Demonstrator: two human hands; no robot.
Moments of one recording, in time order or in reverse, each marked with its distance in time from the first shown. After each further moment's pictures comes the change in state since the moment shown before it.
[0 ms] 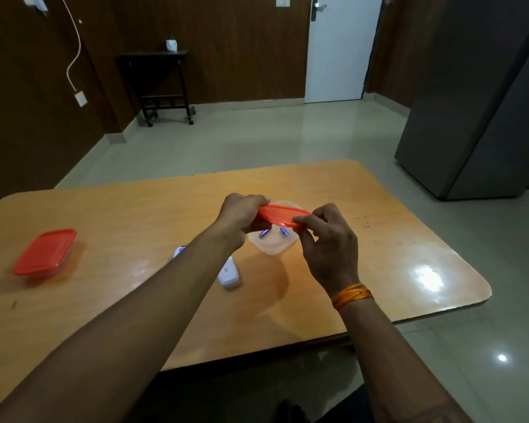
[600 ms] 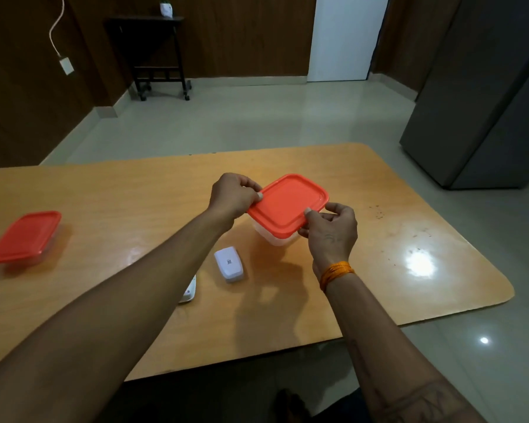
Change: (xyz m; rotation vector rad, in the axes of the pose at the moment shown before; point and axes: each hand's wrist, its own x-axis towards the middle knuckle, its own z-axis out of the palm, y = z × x) left_hand 0.070 -0.026 -0.029 0.398 0.064 0.247; right_hand 0.016 -0.017 0.051 0.623 0.126 1.099
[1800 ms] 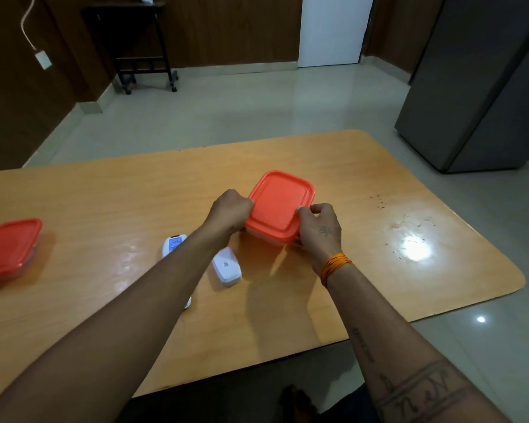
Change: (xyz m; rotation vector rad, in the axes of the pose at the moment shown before) left_hand -0.006 -0.019 0.012 0.102 -0.136 -0.133; right_hand 0.023 0.024 0.019 -0.317 -0.197 0.118
